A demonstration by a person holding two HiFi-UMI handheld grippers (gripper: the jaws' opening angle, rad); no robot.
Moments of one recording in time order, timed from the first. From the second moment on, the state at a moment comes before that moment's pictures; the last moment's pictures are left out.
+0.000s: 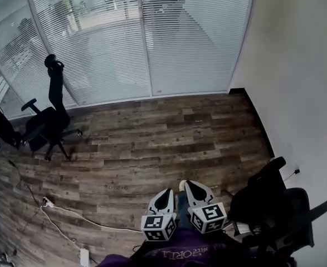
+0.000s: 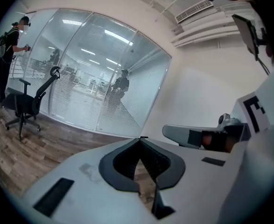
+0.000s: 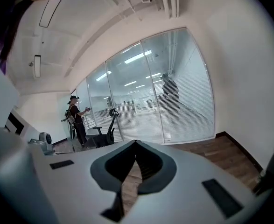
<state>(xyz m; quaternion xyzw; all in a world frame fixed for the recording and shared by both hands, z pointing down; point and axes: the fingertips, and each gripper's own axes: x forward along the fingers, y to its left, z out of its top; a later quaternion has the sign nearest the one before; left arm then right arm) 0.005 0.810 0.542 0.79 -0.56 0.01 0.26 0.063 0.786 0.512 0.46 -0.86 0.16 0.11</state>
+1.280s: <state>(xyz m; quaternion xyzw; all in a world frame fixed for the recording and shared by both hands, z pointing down) -0.027 0.248 0.531 0.77 -0.60 0.00 0.24 0.082 0.239 0.498 0.48 -0.86 0.18 0.08</state>
